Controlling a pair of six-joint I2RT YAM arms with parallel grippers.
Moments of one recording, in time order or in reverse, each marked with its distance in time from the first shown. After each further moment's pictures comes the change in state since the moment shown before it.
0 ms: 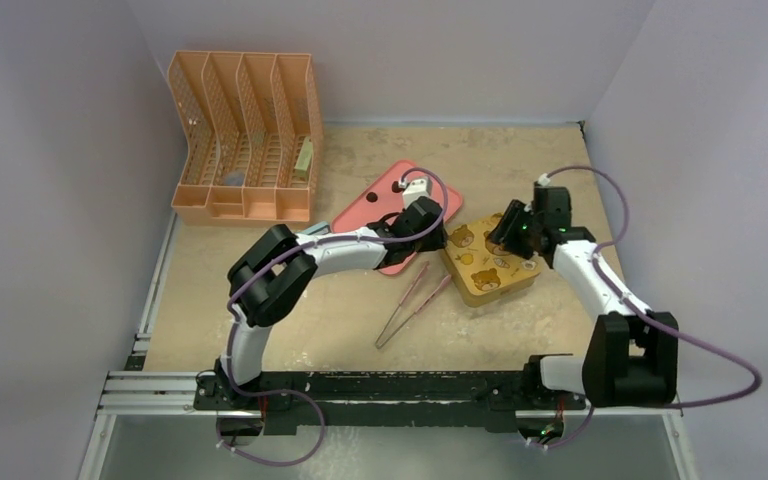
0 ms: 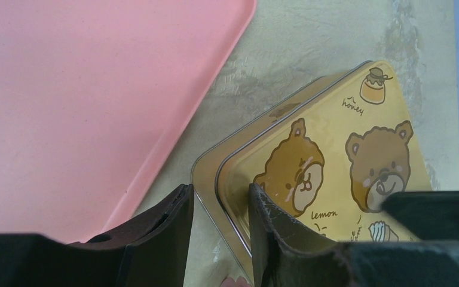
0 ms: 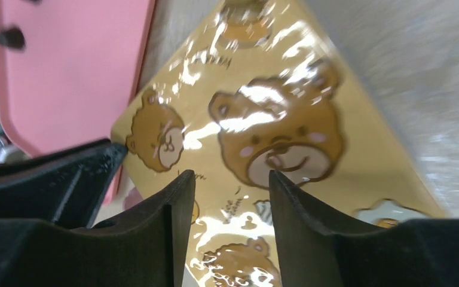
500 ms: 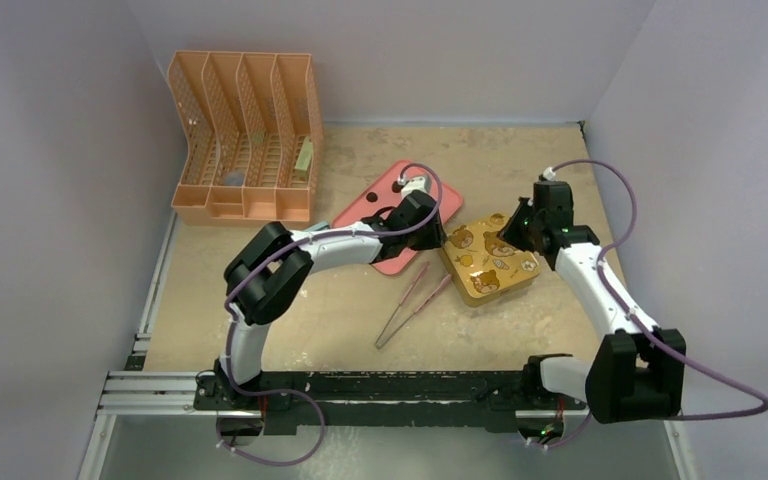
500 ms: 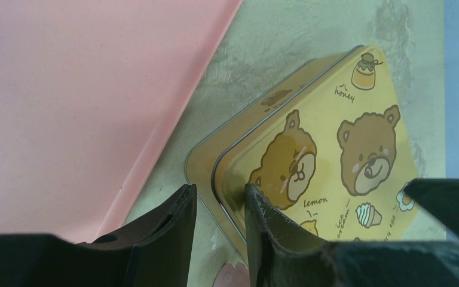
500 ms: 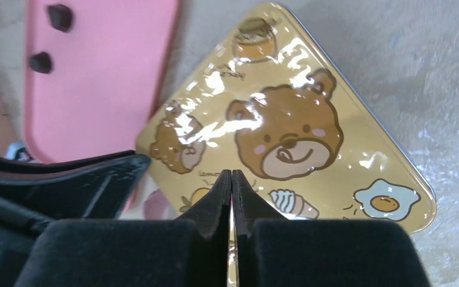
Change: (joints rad) left arm 0.033 -0.016 -0.009 -0.008 0.130 0.009; right arm 0.072 -0.020 0.014 -0.038 0.082 0.042
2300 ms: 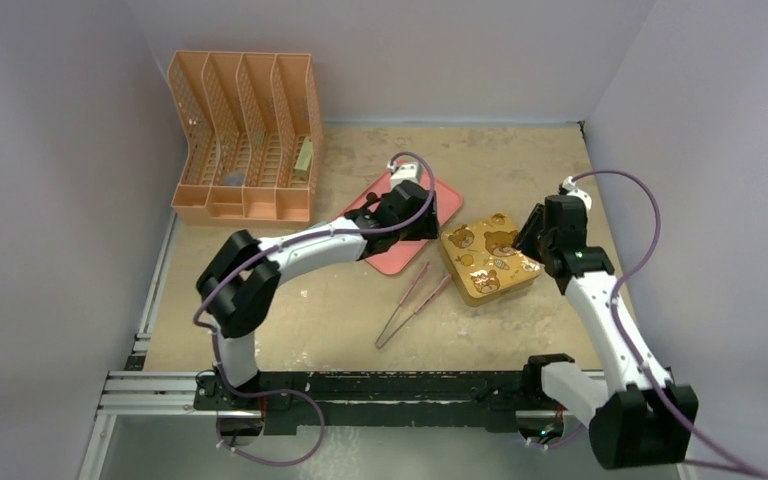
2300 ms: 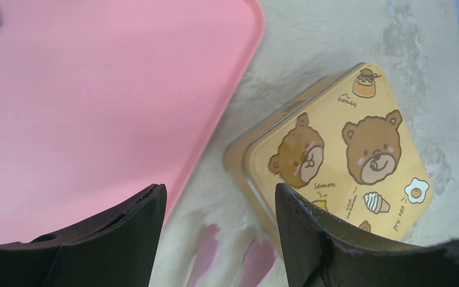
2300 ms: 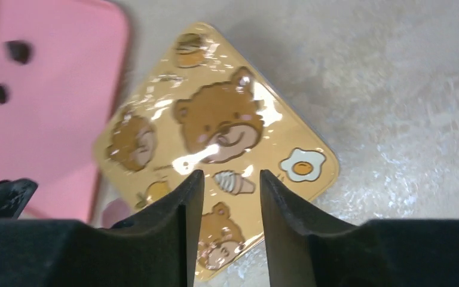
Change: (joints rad) left arm 0.008 -0.120 0.018 -0.129 -0.096 0.116; right arm -0.001 -0.192 -0.041 -0.098 0.243 -0.023
